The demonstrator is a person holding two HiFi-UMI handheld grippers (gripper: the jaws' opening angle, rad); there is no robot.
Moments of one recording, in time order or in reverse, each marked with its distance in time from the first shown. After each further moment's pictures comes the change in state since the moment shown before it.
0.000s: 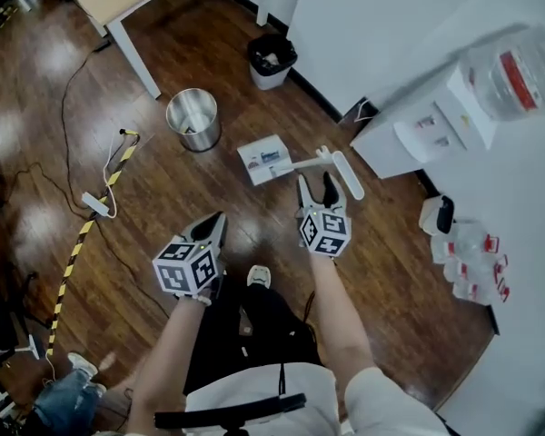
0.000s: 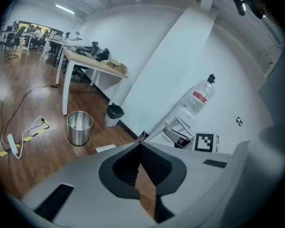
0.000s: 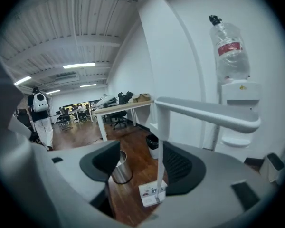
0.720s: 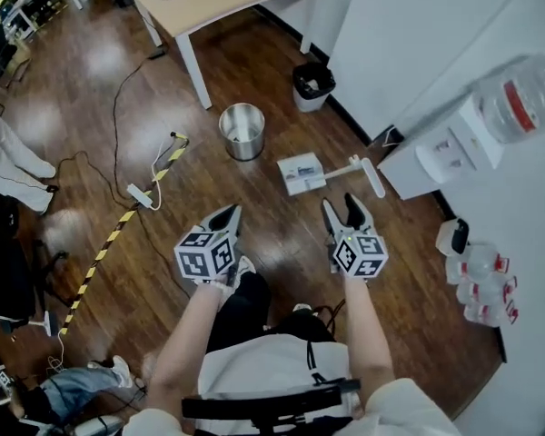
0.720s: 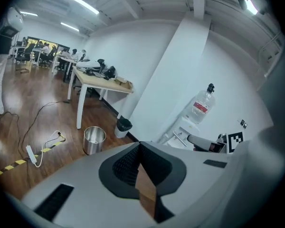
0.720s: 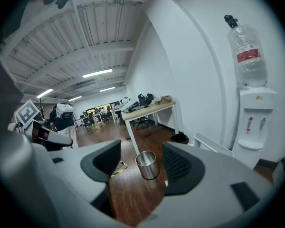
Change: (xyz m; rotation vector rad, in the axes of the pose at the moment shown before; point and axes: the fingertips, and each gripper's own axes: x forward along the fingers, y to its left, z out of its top) left arm -0.146 0.005 0.045 0.025 -0.130 0.096; right arm -0.140 0.119 0.080 -0.010 0.035 0.257
